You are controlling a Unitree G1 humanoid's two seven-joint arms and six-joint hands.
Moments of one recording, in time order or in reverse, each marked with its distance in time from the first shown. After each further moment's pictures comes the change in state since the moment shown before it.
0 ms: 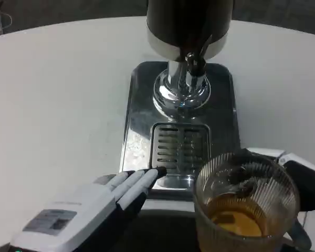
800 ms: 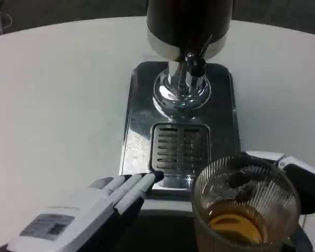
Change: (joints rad) left arm 0.024 -0.061 0.037 0.000 0.022 -0.053 -0.048; right arm 0.026 0.002 -0.008 -0.018 0.005 -0.019 0.014
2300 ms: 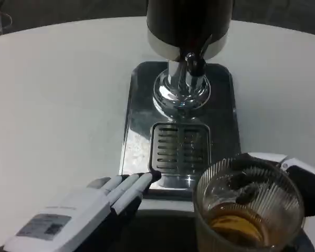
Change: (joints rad) left arm -0.008 -0.049 0.037 0.000 0.000 -0.030 -0.056; right arm 0.017 0.001 -0.006 -0.004 0.020 -0.012 0.008
